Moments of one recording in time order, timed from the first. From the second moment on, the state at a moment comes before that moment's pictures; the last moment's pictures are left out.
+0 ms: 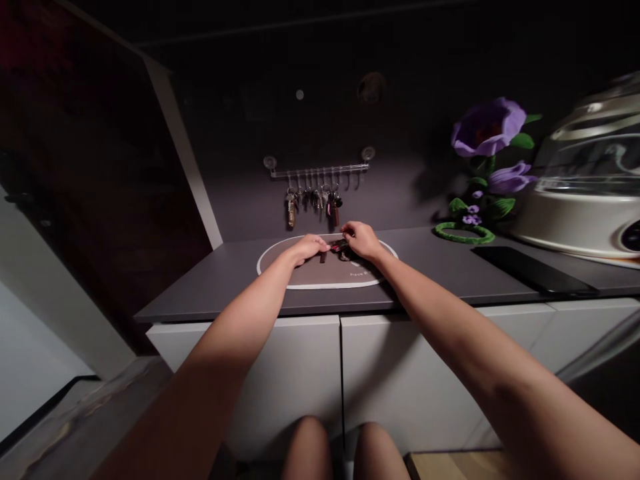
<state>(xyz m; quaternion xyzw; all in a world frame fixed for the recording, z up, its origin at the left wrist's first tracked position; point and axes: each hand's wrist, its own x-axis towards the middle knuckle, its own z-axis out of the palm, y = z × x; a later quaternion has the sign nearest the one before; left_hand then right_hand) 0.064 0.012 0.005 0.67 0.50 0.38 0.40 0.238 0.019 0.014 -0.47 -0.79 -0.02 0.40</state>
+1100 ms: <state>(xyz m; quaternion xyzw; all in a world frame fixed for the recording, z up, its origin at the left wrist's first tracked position) 0.058 0.009 0.023 0.42 0.22 0.57 0.67 0.229 0.003 0.022 -0.41 -0.82 0.01 0.39</state>
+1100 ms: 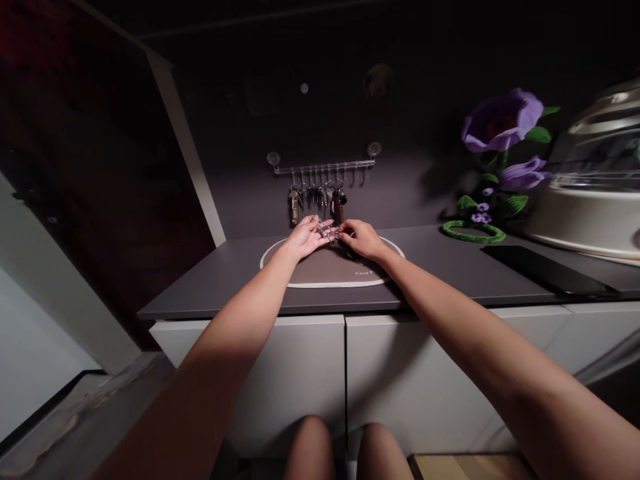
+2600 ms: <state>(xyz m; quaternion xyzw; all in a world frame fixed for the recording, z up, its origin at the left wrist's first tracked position) 0.060 -0.004 0.031 0.50 0.10 0.55 0.66 0.226 0.002 0.025 -0.43 -0.77 0.12 0.46</state>
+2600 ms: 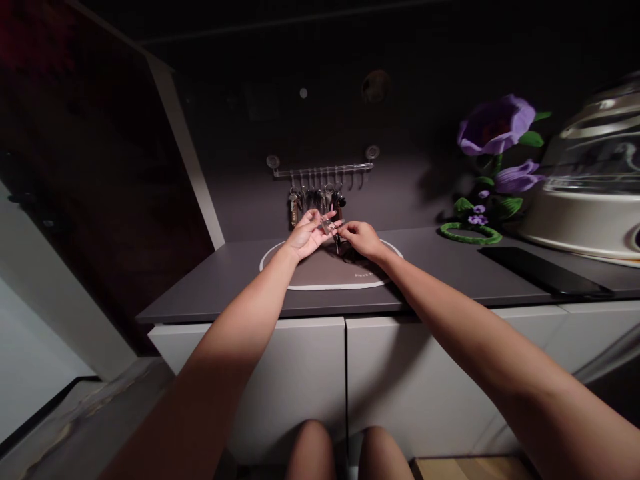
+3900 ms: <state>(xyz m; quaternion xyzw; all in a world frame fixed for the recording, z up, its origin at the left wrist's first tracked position) 0.085 0.020 0.001 0.69 0.36 0.56 0.28 0.216 0.024 0.055 -0.30 -0.57 0.41 0.65</state>
